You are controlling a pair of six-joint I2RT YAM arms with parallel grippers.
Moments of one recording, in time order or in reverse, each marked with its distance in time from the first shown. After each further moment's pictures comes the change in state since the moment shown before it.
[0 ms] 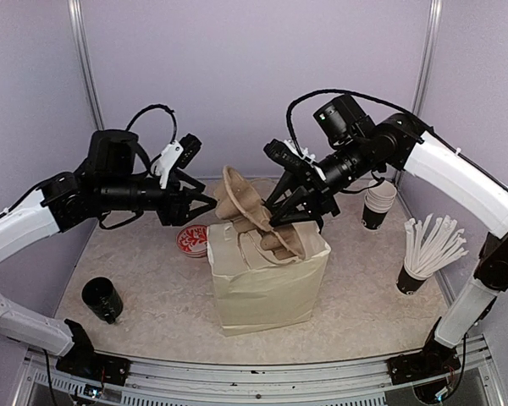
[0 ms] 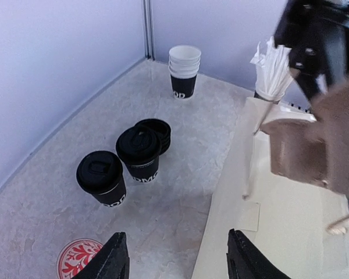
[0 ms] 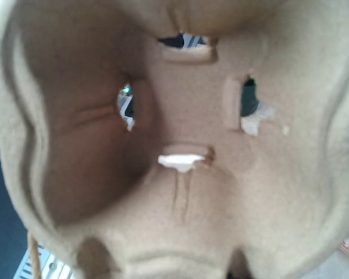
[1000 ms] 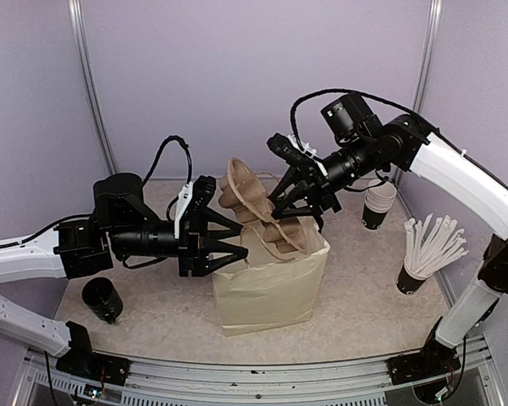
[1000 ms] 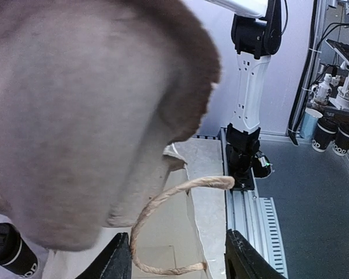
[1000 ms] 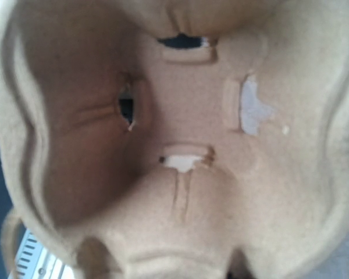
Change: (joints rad) left arm -0.269 -0.163 -0.385 0.546 0.138 -0.074; right arm -0.031 -0.039 -0.036 0.055 0.061 0.099
